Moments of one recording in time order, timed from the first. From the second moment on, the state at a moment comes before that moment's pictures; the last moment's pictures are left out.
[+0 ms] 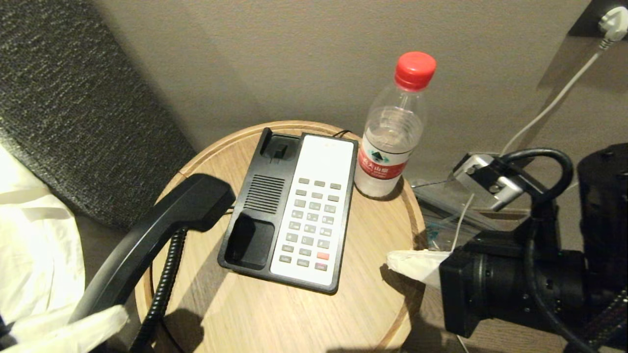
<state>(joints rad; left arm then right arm) -0.60 0.70 -0.47 -0.16 -0.19 -0.41 0.96 1.38 -0.81 -0.14 -0.11 0.37</state>
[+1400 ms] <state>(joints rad) -0.68 1.27 -0.95 -0.16 0.18 -0.13 0.86 1.18 -0.66 -0.10 -0.12 0.37</state>
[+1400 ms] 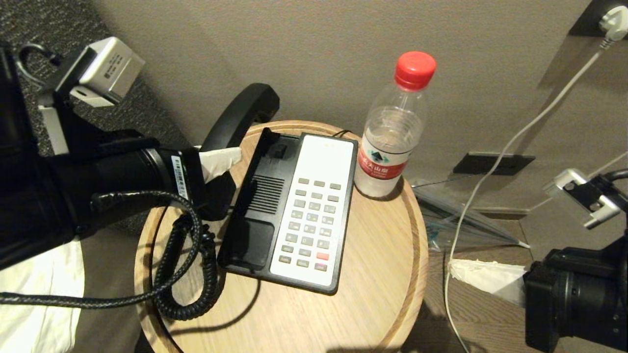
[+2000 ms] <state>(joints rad) -0.74 1.22 -0.86 -0.16 0.19 -0.14 0.85 1.18 -0.63 -0.10 -0.12 0.37</state>
